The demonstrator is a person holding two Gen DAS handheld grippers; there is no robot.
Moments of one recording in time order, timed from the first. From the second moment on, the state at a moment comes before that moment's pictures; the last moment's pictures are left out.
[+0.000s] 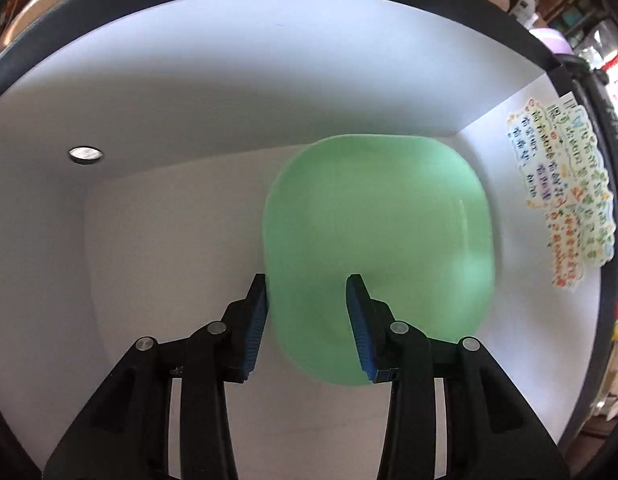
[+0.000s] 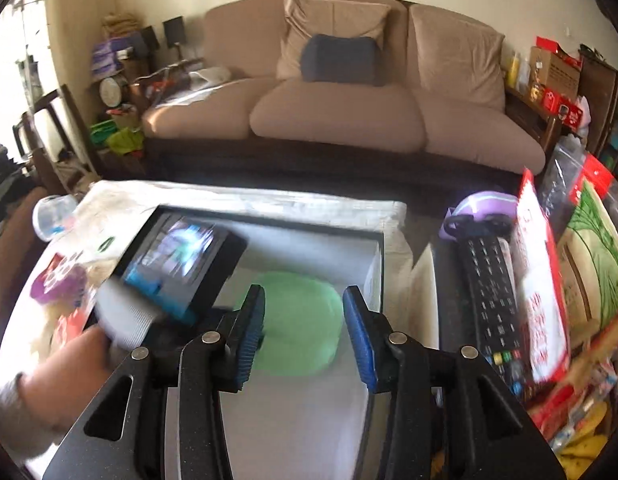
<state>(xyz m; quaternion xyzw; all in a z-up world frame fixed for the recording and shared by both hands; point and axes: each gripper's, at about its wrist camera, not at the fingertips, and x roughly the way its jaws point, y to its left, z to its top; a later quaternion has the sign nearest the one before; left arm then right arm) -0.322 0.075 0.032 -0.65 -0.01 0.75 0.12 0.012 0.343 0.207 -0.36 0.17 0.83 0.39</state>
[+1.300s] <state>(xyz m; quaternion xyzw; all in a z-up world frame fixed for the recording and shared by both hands) -0.191 -0.046 0.150 -0.54 0.00 0.83 0.16 -0.055 0.389 0.050 -0.57 0.37 0.63 0.38</state>
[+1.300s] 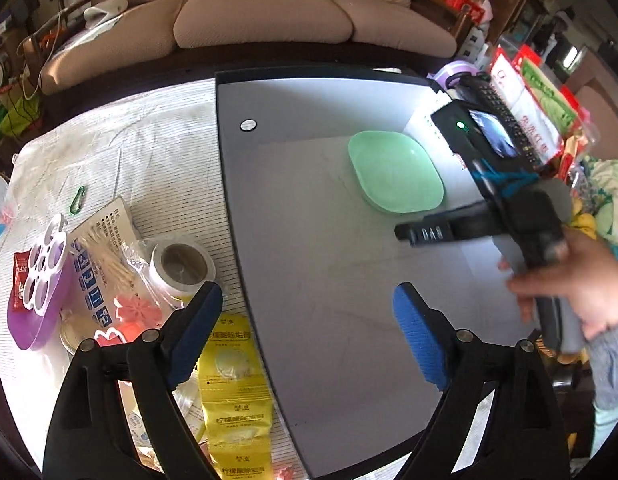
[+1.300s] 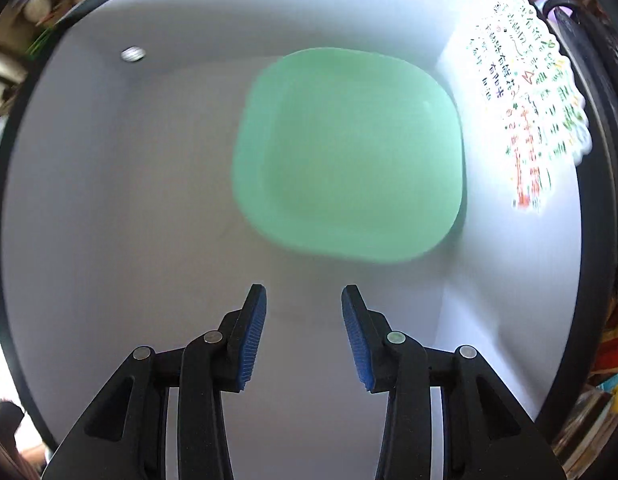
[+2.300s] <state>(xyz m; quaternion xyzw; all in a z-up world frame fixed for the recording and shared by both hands) -0.049 -0.262 0.117 -0.51 -0.13 0.85 0.03 -0.081 0.186 0.198 -0.36 0.26 0.86 0.26</state>
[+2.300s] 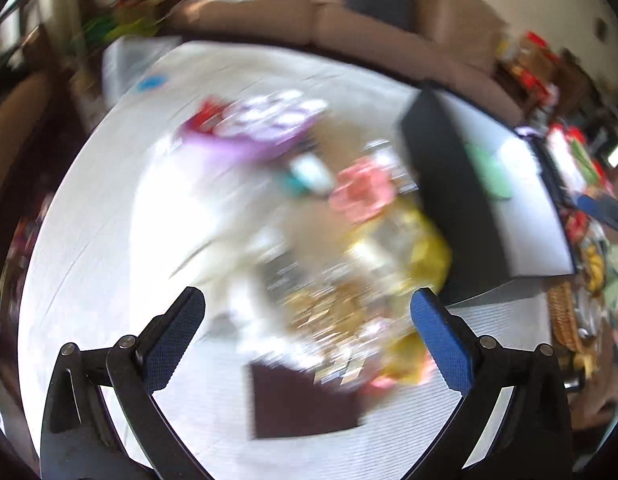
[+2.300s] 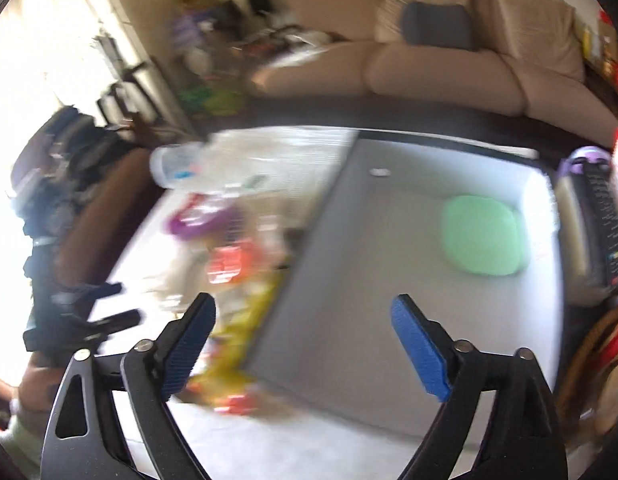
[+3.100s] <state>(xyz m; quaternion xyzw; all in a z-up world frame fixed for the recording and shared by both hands) -0.007 -0.270 0.086 -0.49 -0.15 0.84 0.19 -0.113 0.070 0.012 -0.39 0.17 0.88 0.22</state>
